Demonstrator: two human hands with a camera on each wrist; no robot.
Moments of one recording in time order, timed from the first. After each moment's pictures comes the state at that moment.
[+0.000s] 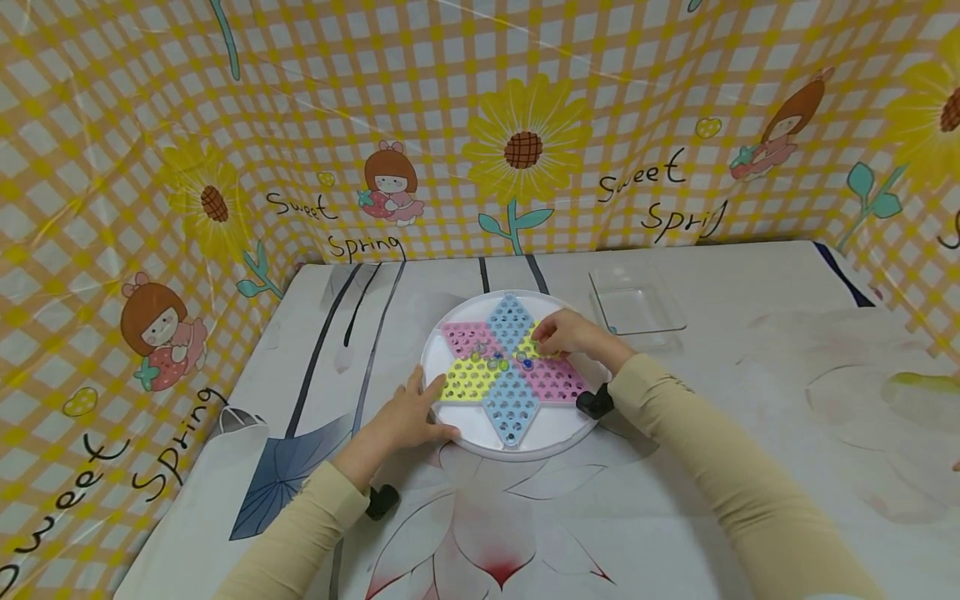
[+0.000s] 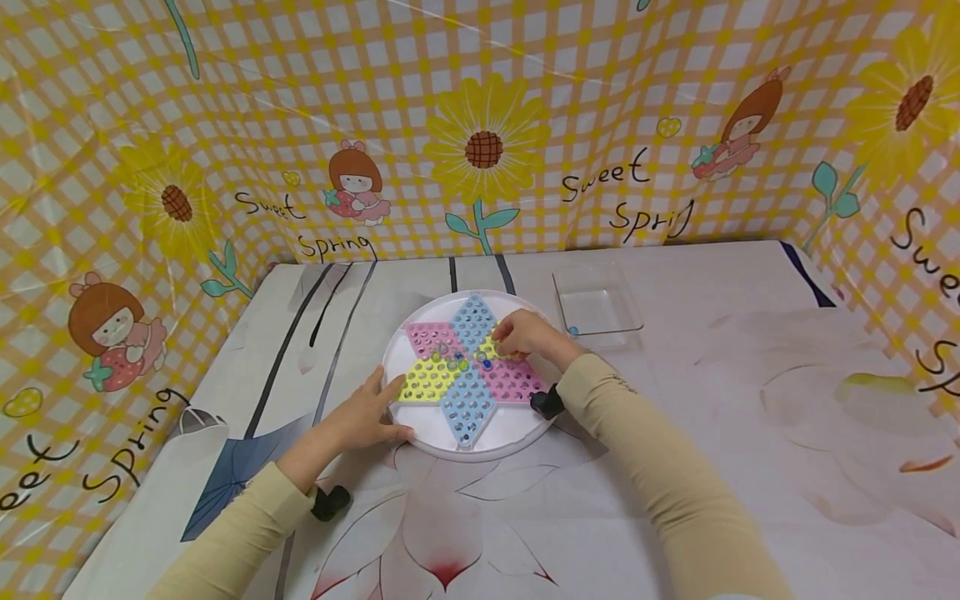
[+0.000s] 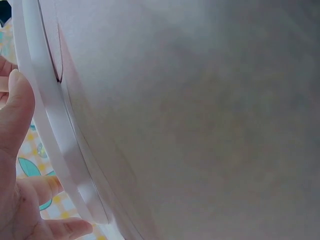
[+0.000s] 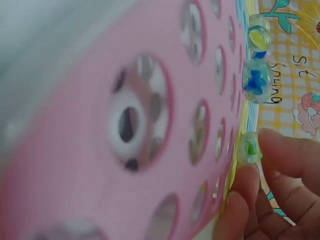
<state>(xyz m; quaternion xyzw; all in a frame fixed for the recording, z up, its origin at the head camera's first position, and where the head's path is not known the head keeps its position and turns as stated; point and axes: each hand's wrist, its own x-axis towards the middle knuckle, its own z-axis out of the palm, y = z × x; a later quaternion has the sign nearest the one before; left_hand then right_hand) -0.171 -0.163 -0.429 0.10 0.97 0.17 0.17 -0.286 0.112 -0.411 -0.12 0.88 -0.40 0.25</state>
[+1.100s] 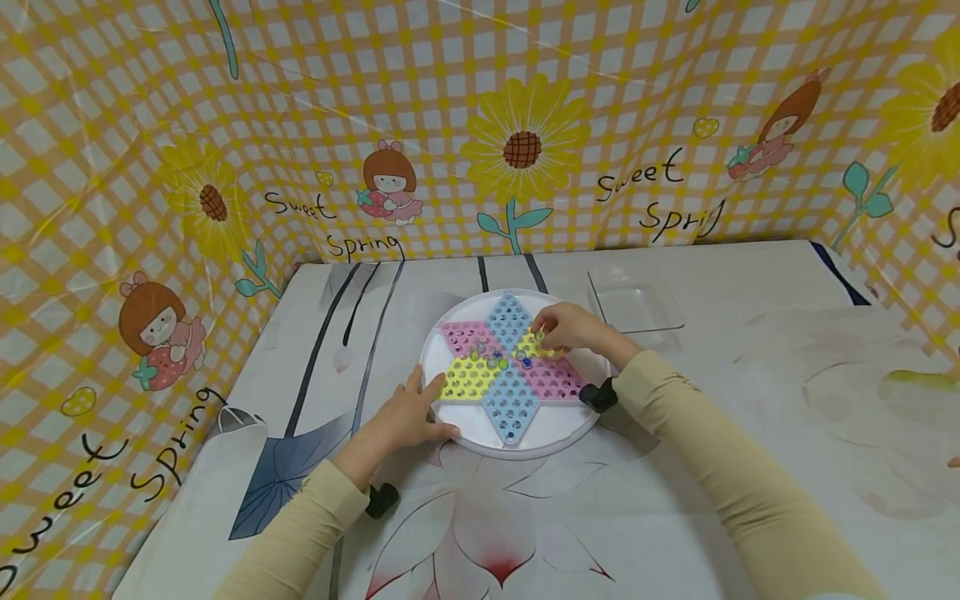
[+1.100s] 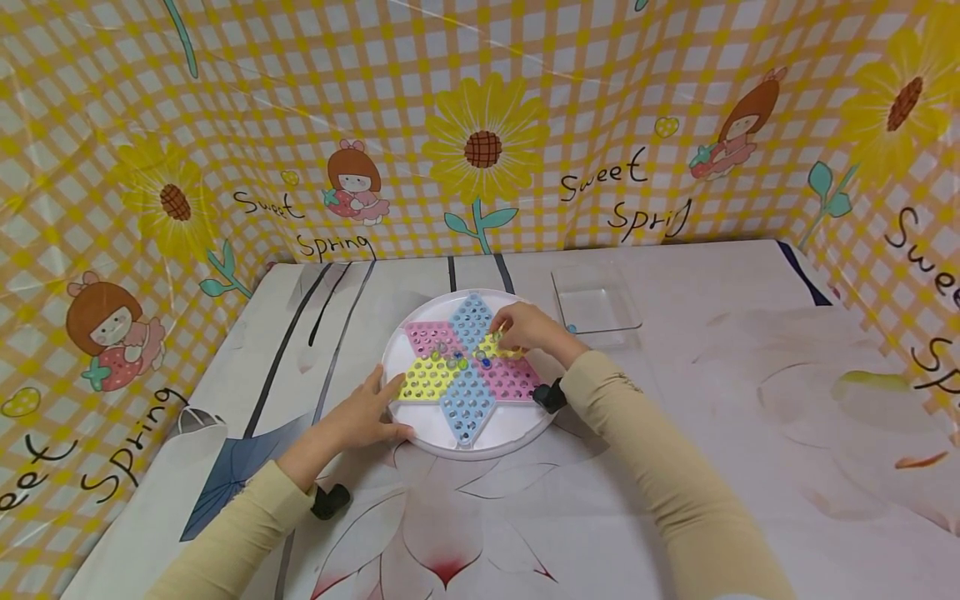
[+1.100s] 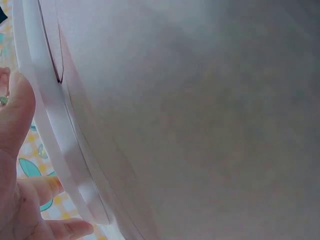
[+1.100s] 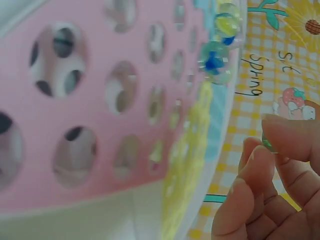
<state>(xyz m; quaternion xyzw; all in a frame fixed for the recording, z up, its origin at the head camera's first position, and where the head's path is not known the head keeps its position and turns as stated) -0.171 -0.162 -0.428 0.10 0.97 0.16 0.18 -0.281 0.112 -0.394 -0.15 0.90 -0.35 0.22</state>
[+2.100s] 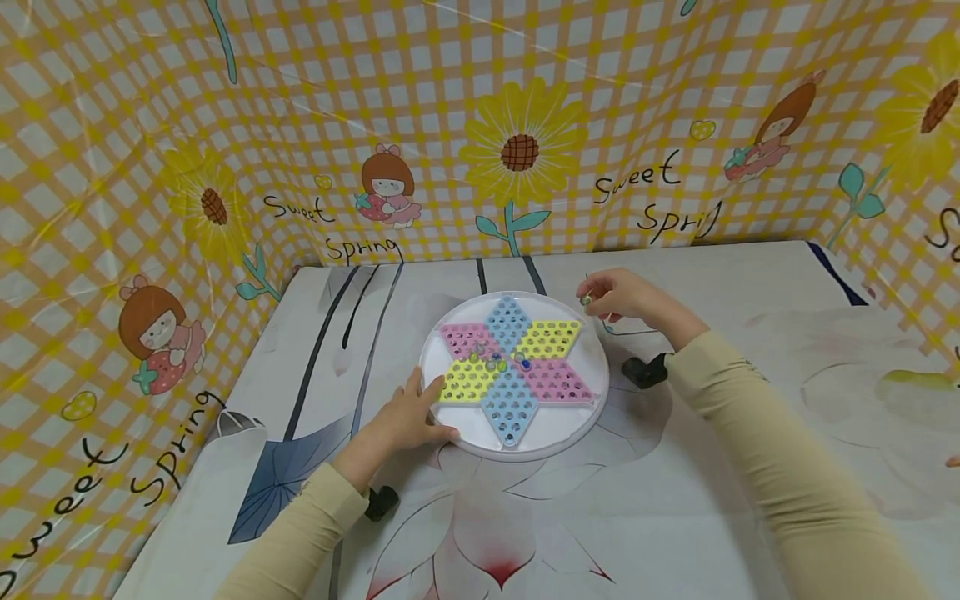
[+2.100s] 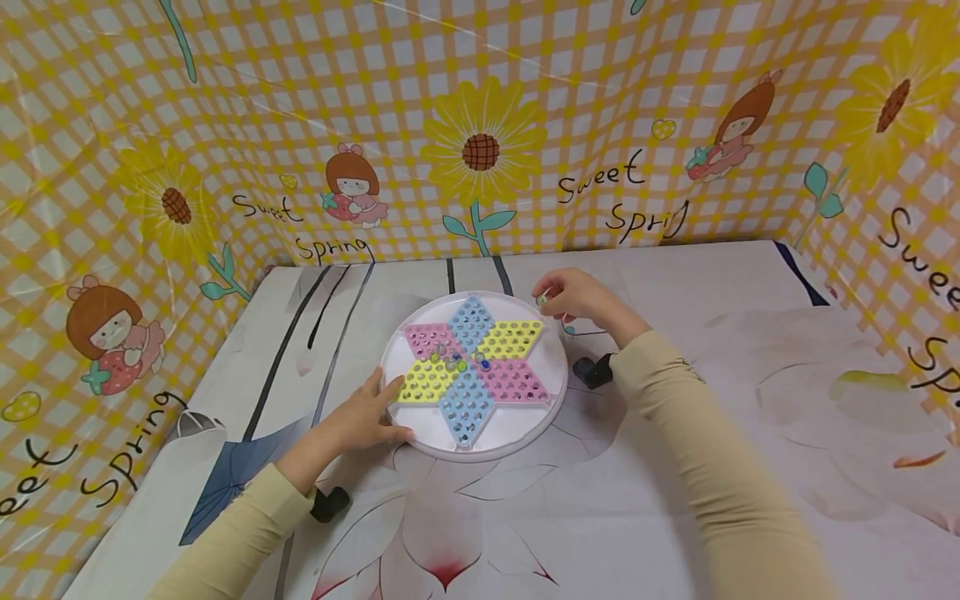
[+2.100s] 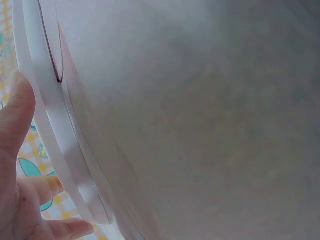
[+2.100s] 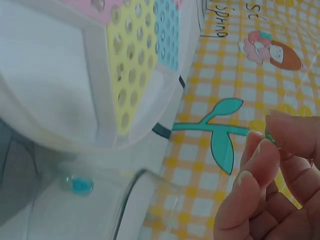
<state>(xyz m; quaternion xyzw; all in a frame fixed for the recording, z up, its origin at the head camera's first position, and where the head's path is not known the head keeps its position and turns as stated) -0.170 -0.162 -0.427 0.10 0.96 0.17 0.17 -0.284 0.174 -0.347 -0.12 0.90 -0.38 0.18</state>
